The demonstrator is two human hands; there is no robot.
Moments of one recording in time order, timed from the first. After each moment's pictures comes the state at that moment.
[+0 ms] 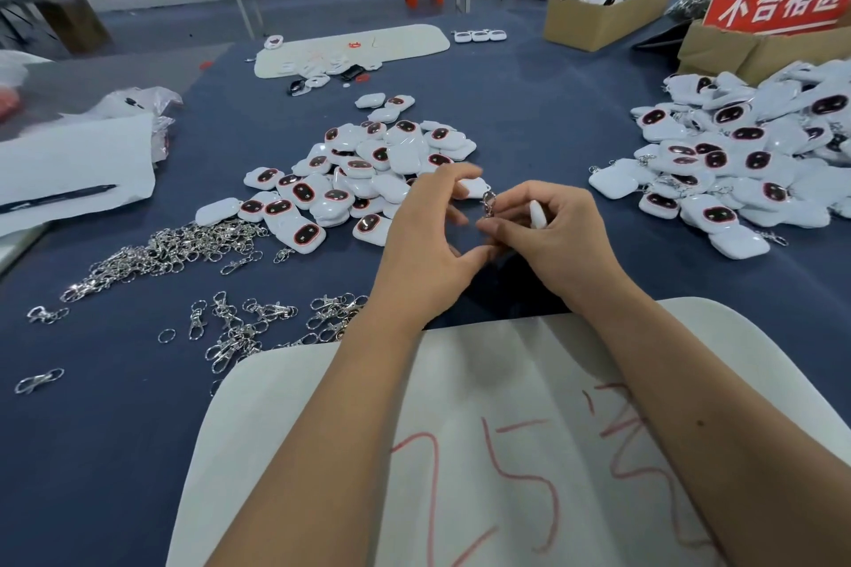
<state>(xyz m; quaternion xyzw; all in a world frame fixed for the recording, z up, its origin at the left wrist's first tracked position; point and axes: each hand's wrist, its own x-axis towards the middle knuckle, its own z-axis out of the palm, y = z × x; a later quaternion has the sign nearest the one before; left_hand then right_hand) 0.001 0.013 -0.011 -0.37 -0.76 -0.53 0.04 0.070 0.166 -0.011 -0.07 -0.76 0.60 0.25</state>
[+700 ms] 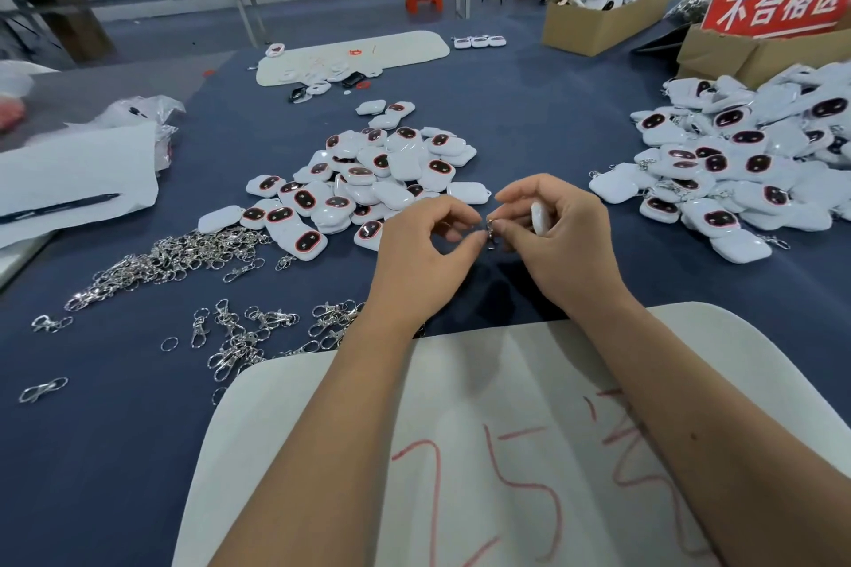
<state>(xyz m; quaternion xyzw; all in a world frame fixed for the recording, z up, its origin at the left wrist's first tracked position) -0.001 0.012 -0.009 -0.33 -0.78 -0.53 0.04 0.069 0.166 -0.014 -0.08 -0.80 0.50 0.32</state>
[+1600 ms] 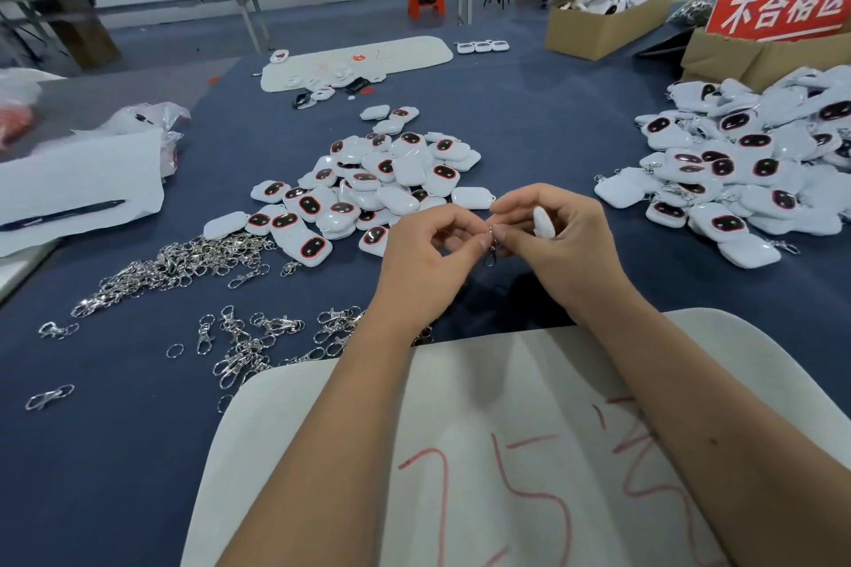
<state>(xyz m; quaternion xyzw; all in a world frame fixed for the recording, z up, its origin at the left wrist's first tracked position) 0.000 0.008 -0.005 -0.32 -0.74 -0.59 -0.03 0.067 0.166 -0.015 -0.02 -0.74 0.61 0.28</state>
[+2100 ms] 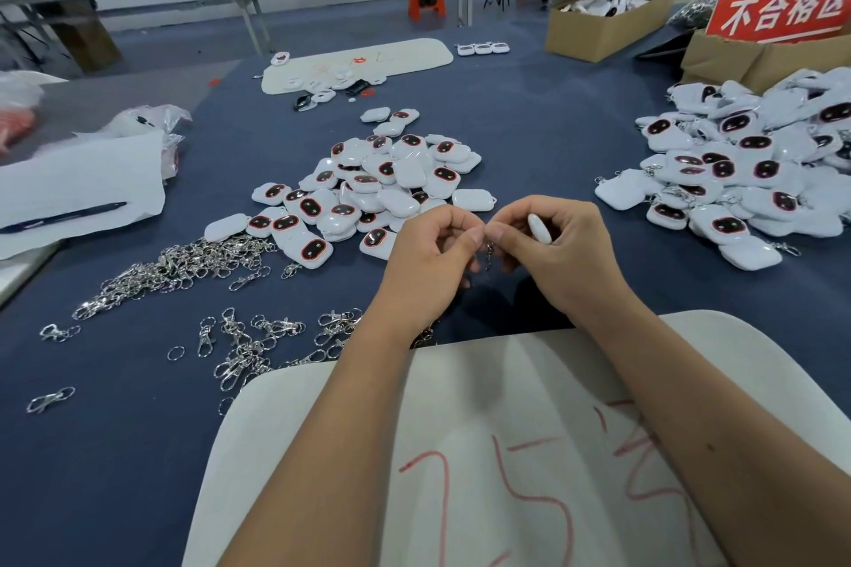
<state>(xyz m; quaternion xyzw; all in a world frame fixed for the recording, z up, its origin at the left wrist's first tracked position) -0.001 0.010 -0.004 -0.29 -0.73 -0.61 -0.10 0.068 0.165 -0.013 -0.02 -0.78 0.56 0.29</state>
